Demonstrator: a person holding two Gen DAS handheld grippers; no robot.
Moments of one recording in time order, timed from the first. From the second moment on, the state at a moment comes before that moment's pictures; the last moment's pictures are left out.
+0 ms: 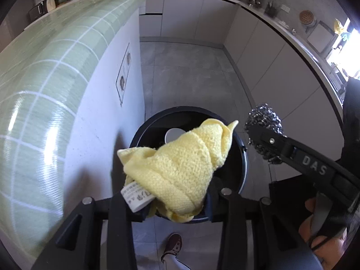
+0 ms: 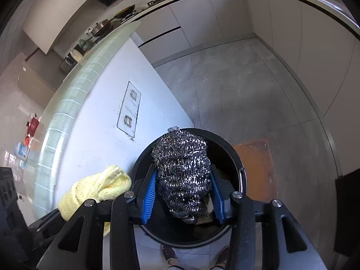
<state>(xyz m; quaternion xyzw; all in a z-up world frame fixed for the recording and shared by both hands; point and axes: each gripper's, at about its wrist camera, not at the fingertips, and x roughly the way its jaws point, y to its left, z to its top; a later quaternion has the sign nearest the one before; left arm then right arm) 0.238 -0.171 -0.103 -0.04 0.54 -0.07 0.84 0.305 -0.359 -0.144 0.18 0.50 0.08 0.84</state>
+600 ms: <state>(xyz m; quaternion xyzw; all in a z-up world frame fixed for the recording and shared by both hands) 0.257 -0.181 -0.120 -0.05 0.55 -0.05 0.83 0.311 -0.391 -0.136 0.17 0.46 0.06 0.87</state>
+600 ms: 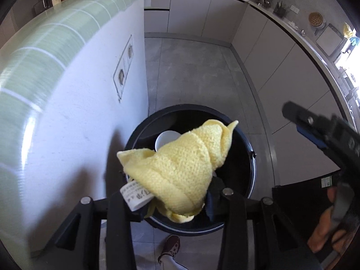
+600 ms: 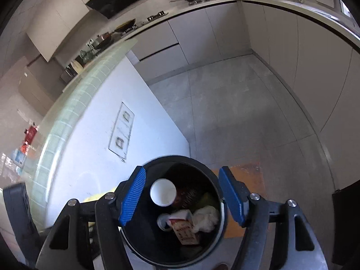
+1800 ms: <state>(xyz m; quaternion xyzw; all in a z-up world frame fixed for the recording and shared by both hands) 0.077 -0.081 0.056 0.00 0.42 -0.07 0.91 0.100 -0.299 -0.040 0.15 0.47 0.06 0.87</state>
